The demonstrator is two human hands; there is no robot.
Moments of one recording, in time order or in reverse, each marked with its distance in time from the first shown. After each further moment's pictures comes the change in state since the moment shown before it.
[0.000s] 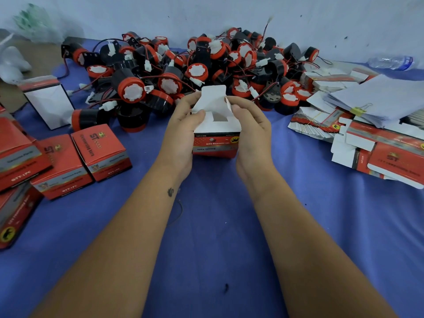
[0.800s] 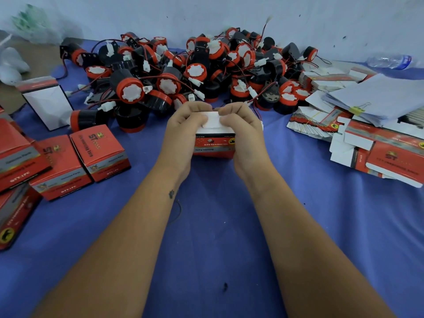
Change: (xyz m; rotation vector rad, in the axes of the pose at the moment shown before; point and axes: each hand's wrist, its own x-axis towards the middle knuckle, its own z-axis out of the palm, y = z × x) left_hand -0.002 -0.004 -0.002 0.031 0.014 0.020; right_hand 0.001 0.001 -0.002 -0.079 -0.132 0.076
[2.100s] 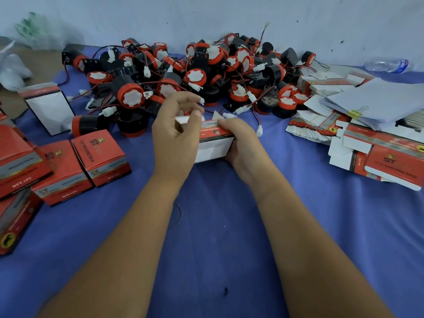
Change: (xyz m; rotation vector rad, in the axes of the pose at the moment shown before) left_hand -0.009 0.007 0.000 0.369 0.152 0.515; right_hand 0.008 0.004 -0.006 0.024 -0.018 0.273
